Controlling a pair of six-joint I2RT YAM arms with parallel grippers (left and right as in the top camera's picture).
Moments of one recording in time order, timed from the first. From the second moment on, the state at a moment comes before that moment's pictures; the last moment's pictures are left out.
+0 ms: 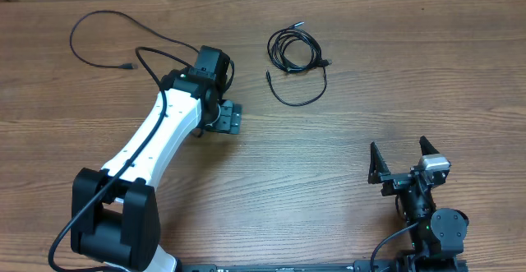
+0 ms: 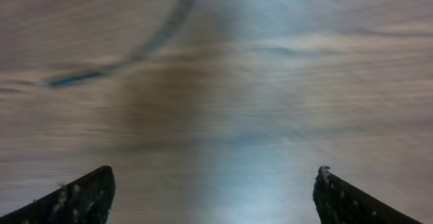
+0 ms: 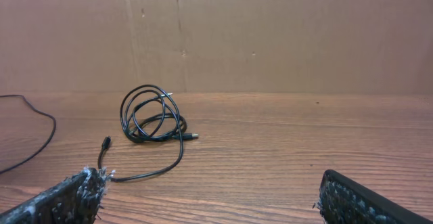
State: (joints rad) left arm -0.30 1.74 1.30 -0.94 -0.09 -0.19; right arm 0.01 0.01 0.02 -0.03 -0.12 0.04
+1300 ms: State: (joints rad) left arm -0.18 2.09 1.58 -0.91 0.05 0.21; right arm 0.01 0.01 0.02 -0.03 -0.12 0.04
